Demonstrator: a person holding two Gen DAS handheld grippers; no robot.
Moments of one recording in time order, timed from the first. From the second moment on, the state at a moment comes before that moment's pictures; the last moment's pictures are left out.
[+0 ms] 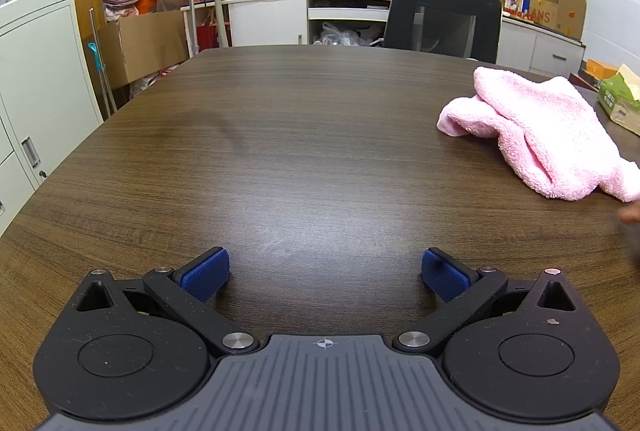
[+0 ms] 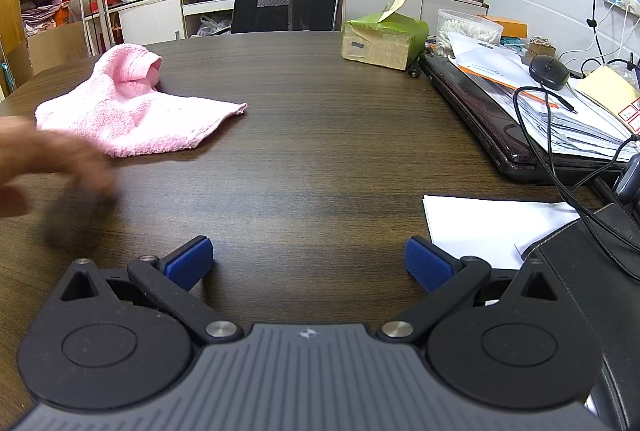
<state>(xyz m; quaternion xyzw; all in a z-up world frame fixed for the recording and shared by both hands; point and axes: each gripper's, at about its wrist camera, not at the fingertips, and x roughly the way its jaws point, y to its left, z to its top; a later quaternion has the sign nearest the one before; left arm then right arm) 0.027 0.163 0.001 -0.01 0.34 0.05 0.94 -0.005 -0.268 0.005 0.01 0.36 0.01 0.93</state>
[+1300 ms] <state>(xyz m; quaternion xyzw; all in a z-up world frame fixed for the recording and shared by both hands) 0.029 0.161 0.002 -0.01 0.34 0.05 0.94 -0.005 -0.268 0.005 0.01 0.36 0.01 0.93</state>
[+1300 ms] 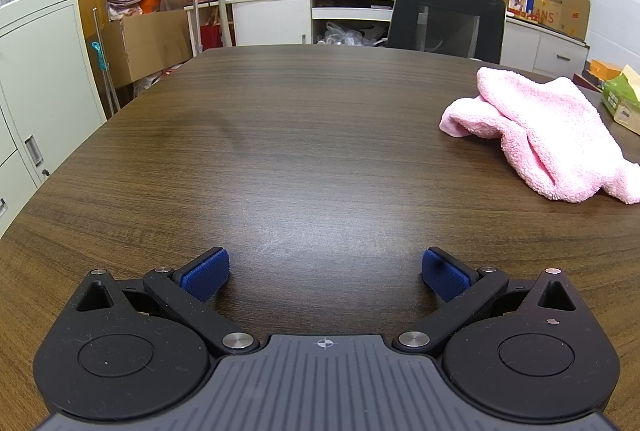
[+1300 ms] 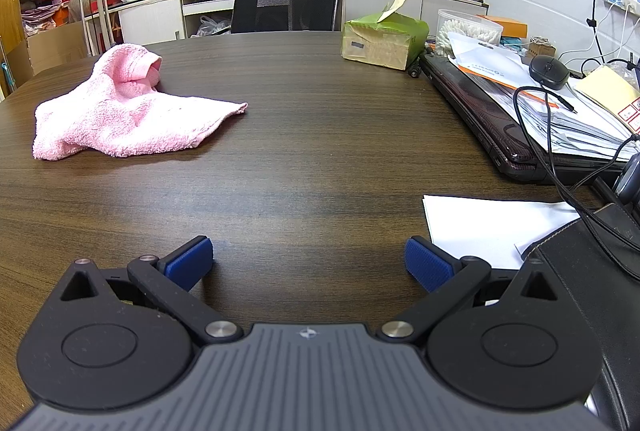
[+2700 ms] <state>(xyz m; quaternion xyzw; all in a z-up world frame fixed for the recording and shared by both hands) 0.037 0.154 0.002 -0.02 0.34 0.07 0.94 0.141 -0.239 0.024 0.13 0.41 0.04 0.90</state>
